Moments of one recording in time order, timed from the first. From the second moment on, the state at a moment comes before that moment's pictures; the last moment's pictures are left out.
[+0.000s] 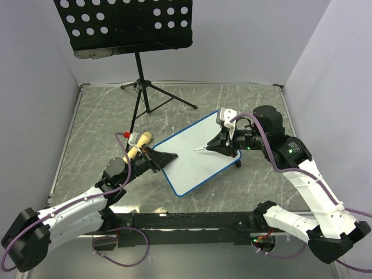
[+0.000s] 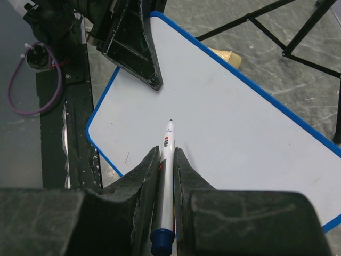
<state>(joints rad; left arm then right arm) -0.74 0.86 0.28 0.75 0.21 -0.95 0.53 0.98 1.24 -0.72 -0.74 -0.38</state>
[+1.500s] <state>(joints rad) -0.74 0.87 0.28 0.78 0.21 -0.99 0.62 1.02 1.25 -0.73 -0.69 -0.43</state>
